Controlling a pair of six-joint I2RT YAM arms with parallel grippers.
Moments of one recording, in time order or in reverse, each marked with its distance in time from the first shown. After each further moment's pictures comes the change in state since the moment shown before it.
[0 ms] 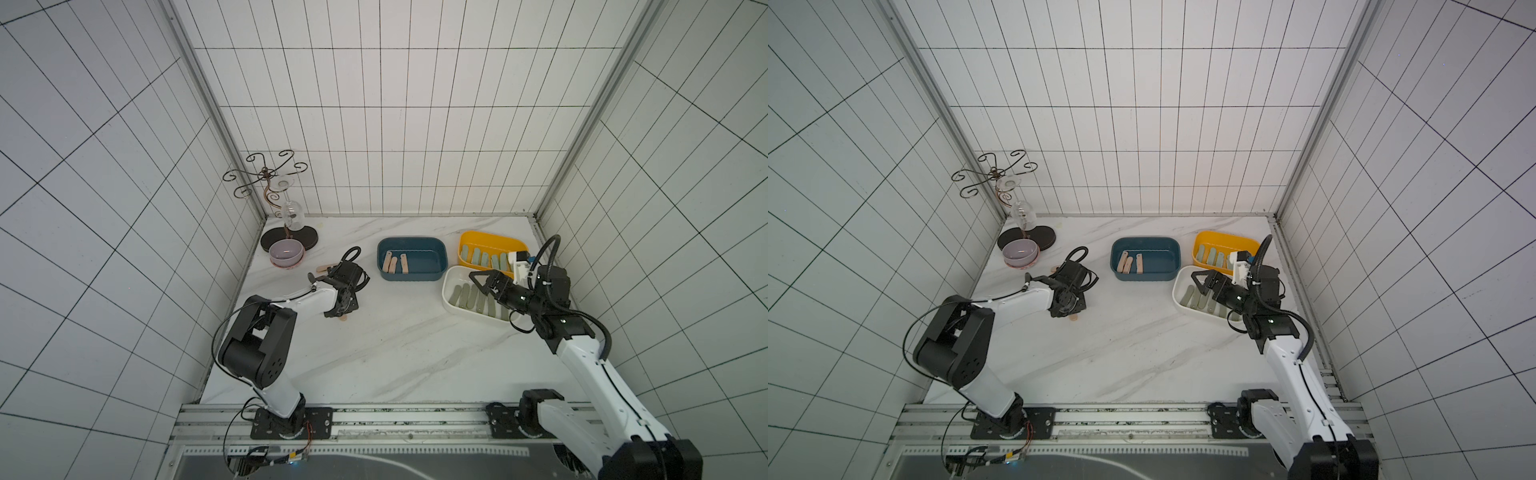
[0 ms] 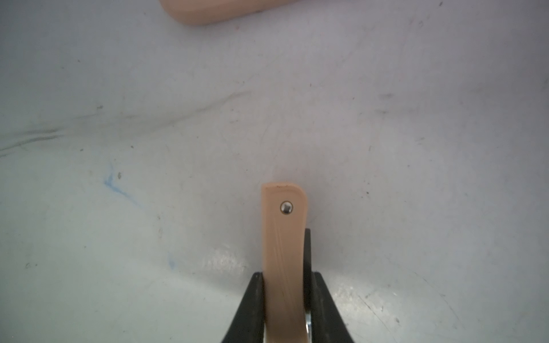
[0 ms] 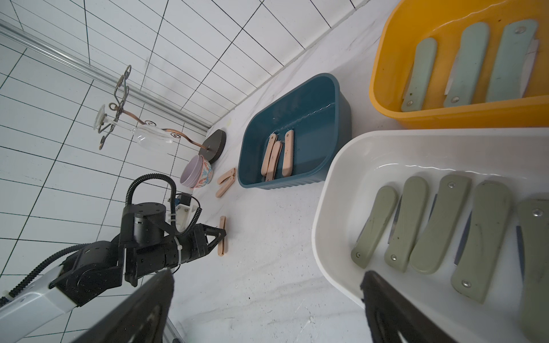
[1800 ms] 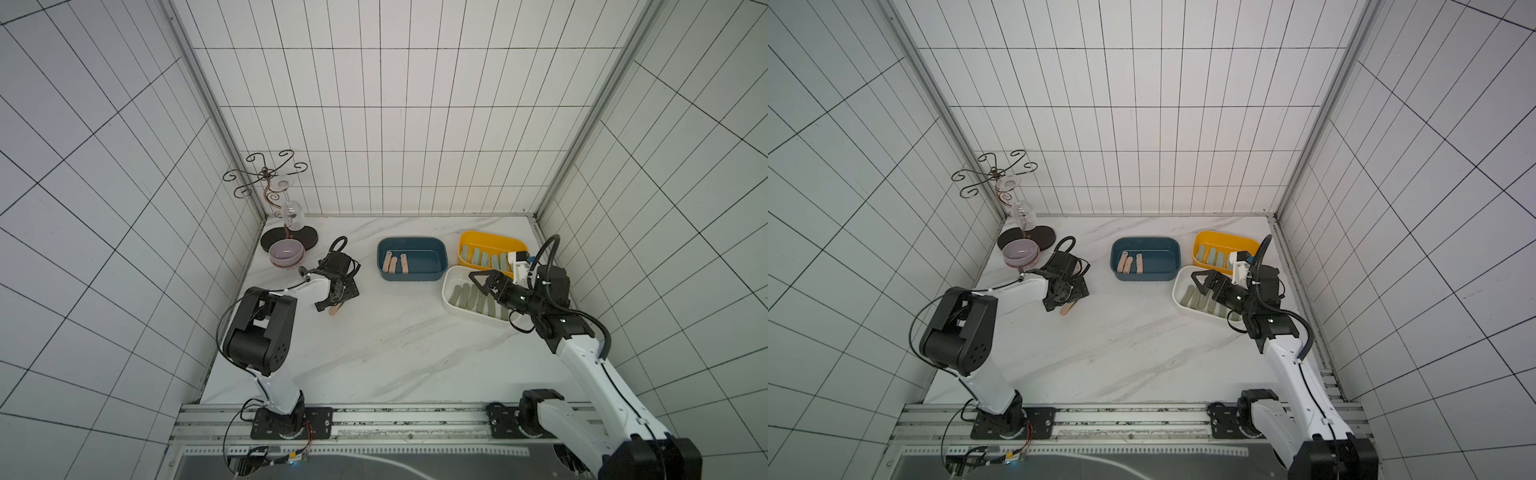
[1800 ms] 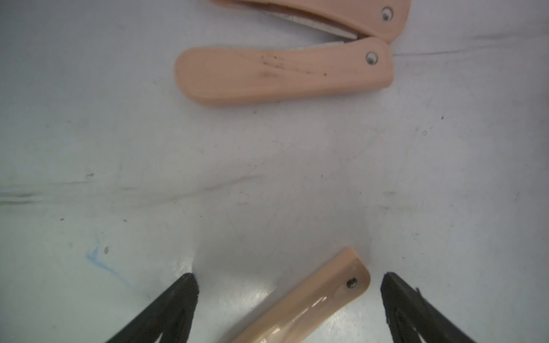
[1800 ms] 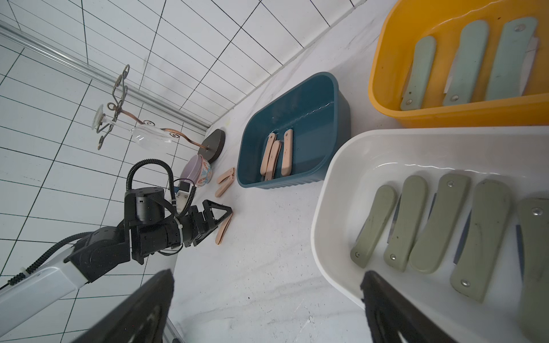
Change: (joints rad) left arm 0.116 0.092 0.055 0.094 0.099 0.000; right arm 0.000 0.008 0.000 0.000 0.000 0.000
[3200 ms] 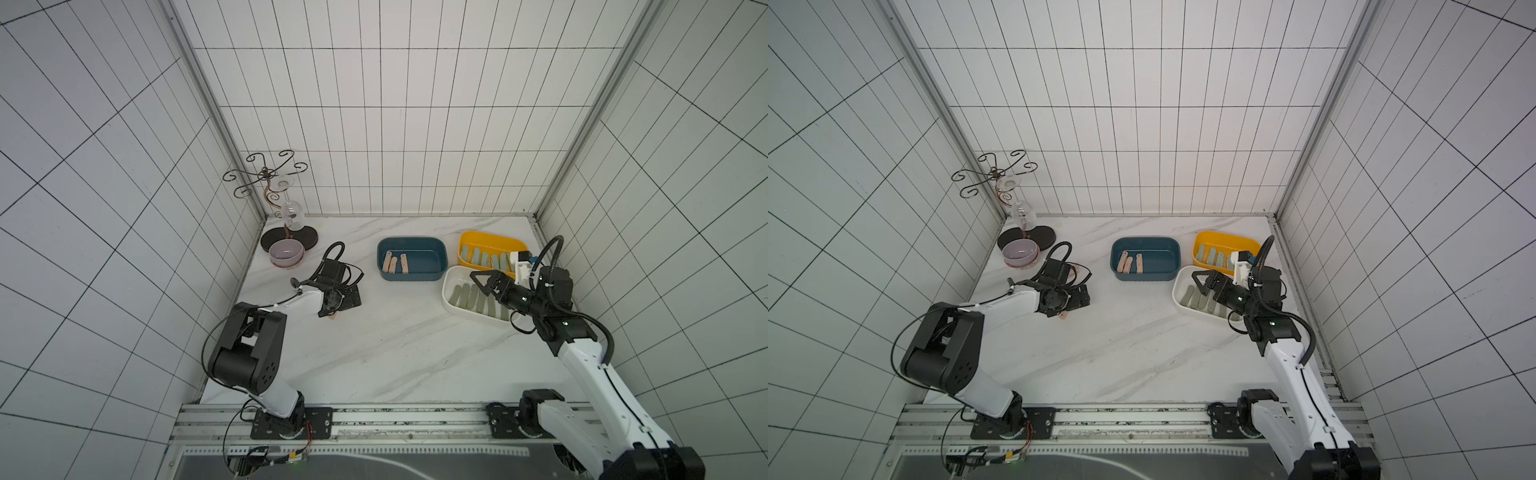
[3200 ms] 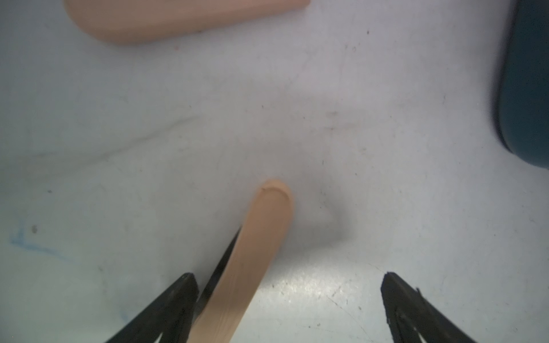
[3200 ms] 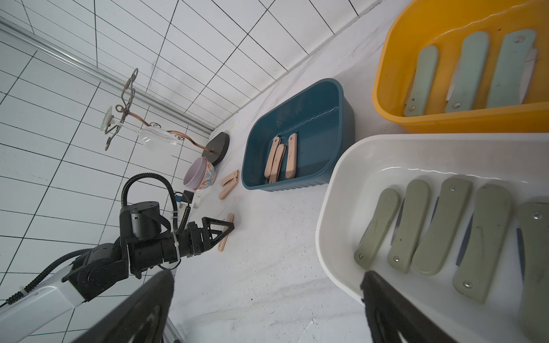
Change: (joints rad) left arm -0.004 -0.130 -0.142 0.077 0.172 0.128; right arm 0.000 -0.033 0.000 -0.005 0.002 0.005
